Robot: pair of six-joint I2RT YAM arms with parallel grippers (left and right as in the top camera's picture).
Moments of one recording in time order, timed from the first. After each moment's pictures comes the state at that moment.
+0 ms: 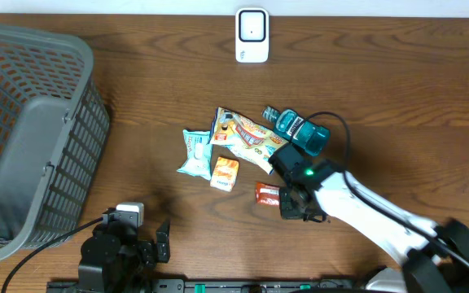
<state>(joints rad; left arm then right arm) -0.17 0.04 0.42 -1.08 0.05 -0.12 0.66 1.52 0.84 -0.86 0.00 0.63</state>
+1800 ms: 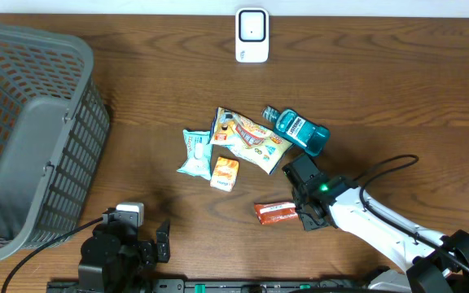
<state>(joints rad) -0.17 0.04 0.42 -1.08 0.05 -0.12 0.60 1.46 0.64 -0.62 0.08 1.95</state>
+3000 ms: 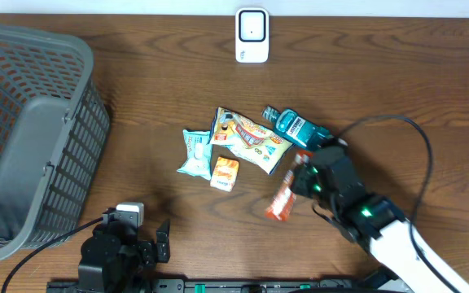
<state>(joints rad) -0.17 0.04 0.42 -1.08 0.05 -0.12 0.56 1.07 0.63 -0.40 0.04 0.86</state>
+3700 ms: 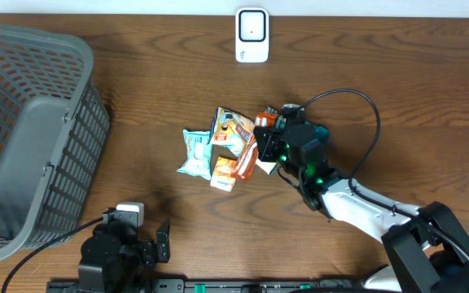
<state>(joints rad) -0.17 0.04 0.42 -1.08 0.05 -0.12 0.55 1.60 0.63 0.44 -0.06 0.73</state>
